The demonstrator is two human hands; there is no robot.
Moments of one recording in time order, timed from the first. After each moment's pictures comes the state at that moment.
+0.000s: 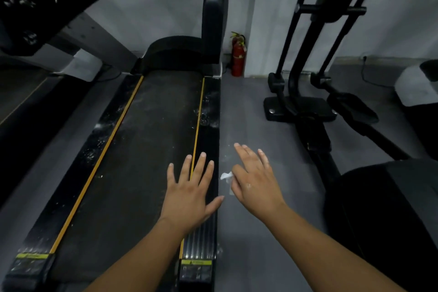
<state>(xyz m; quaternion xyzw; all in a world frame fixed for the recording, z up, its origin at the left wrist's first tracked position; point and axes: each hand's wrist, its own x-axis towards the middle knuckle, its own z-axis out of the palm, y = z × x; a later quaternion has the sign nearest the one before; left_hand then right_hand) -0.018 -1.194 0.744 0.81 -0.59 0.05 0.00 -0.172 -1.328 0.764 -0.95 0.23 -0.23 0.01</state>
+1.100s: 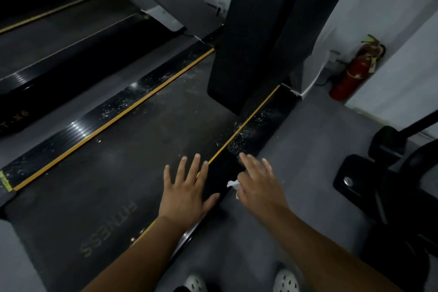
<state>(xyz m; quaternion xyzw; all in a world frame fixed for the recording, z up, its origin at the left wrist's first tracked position) 0.148 -1.579 0.593 0.97 -0.26 -0.03 0.00 0.105 -1.799 0.588 -0.99 -0.07 -0.13 0.07</state>
